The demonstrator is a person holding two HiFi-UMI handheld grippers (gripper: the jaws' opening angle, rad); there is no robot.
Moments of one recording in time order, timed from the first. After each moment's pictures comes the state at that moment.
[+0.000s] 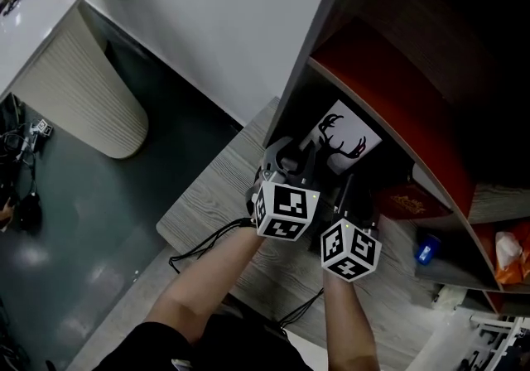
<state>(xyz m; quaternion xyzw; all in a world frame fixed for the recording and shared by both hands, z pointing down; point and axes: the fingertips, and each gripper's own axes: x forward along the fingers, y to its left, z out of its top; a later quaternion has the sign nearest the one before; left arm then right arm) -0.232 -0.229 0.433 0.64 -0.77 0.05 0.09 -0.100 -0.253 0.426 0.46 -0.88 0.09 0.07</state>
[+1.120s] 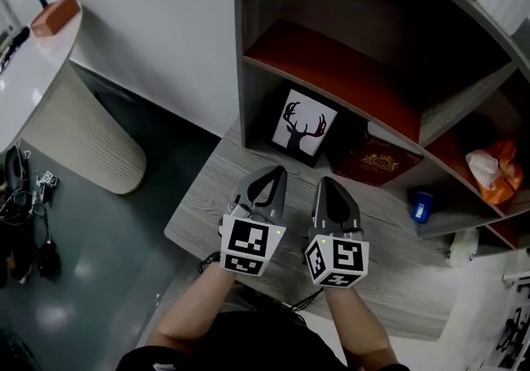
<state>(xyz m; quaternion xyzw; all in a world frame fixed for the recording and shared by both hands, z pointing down) -0.152 -0.129 0.365 0.72 -0.69 0.06 0.07 -0.073 -0.159 0.371 0.38 -0.92 0.06 0.04</state>
